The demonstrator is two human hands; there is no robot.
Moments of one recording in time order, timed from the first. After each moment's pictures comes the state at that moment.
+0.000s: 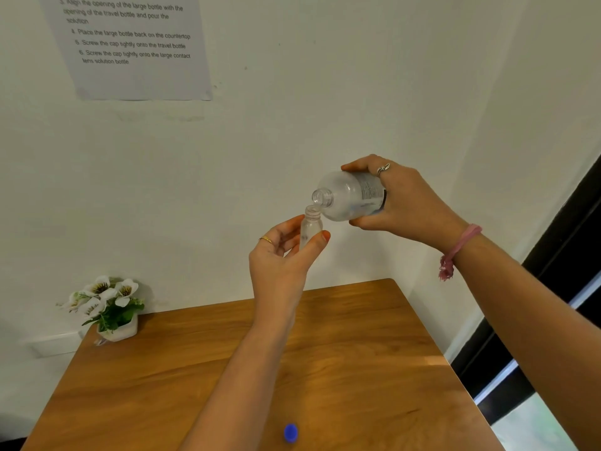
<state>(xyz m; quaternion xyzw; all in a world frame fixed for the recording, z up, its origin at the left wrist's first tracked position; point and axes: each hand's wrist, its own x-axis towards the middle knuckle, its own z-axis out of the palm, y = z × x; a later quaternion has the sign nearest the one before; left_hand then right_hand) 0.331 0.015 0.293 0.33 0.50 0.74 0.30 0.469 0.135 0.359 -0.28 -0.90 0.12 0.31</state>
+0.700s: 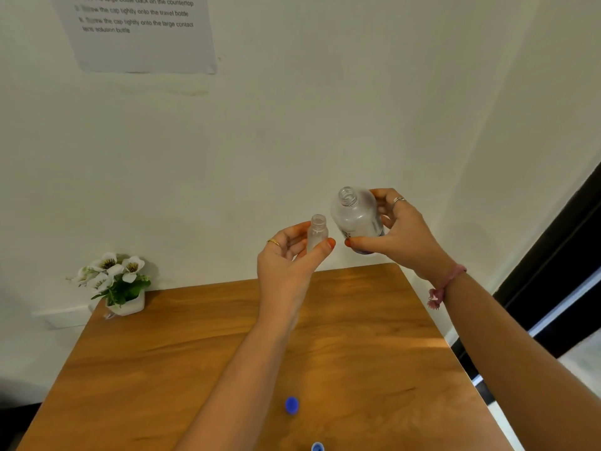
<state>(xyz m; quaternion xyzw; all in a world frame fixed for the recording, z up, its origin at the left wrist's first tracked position) 0.335 0.004 0.260 0.31 0.53 0.71 0.33 0.476 0.125 0.275 -0.35 -0.78 0.36 0.37</state>
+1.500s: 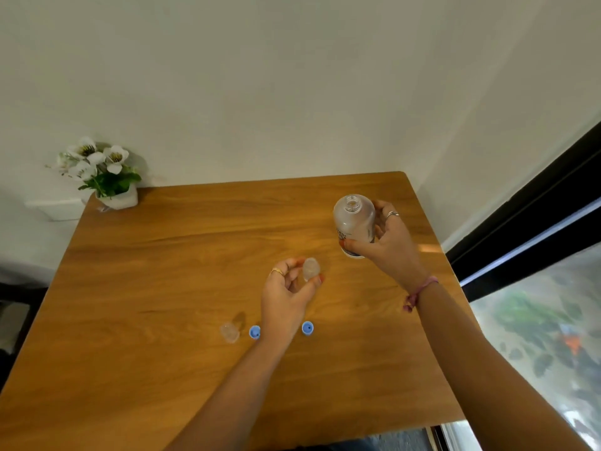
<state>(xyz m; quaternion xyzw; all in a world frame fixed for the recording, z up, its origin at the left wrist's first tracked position) 0.378 -0.085 0.081 0.27 0.66 0.59 0.39 0.510 0.059 0.108 -0.44 -0.71 0.47 0.30</state>
